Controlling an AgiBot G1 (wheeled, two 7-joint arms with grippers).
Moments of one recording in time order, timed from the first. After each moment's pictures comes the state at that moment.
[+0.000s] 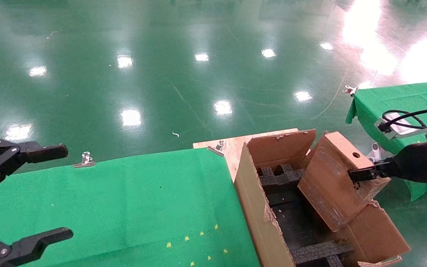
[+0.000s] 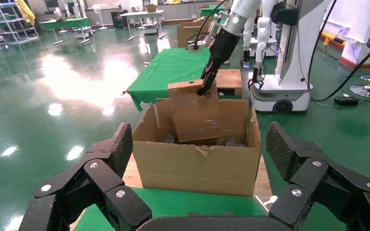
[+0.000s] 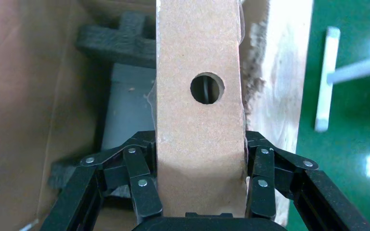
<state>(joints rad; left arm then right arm) -1.08 0.60 0.30 -1.27 0.71 1.49 -0.17 2.01 -0.26 -1.61 1.07 -1.44 -1.09 1.17</state>
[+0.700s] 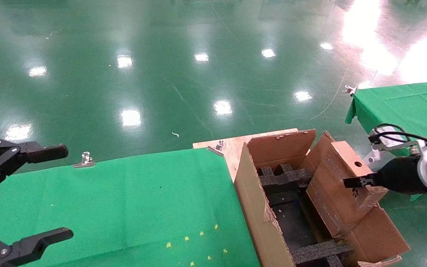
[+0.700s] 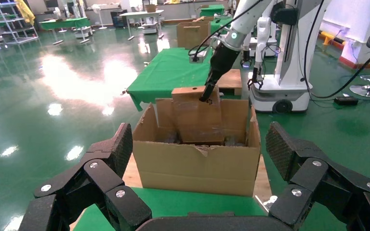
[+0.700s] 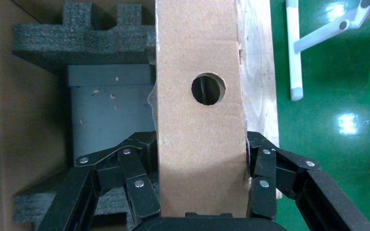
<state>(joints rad) -1.08 0.60 0.31 -1.27 0.71 1.49 -0.17 1.93 -0.26 -1.70 1.32 -1.74 -0.92 1.70</state>
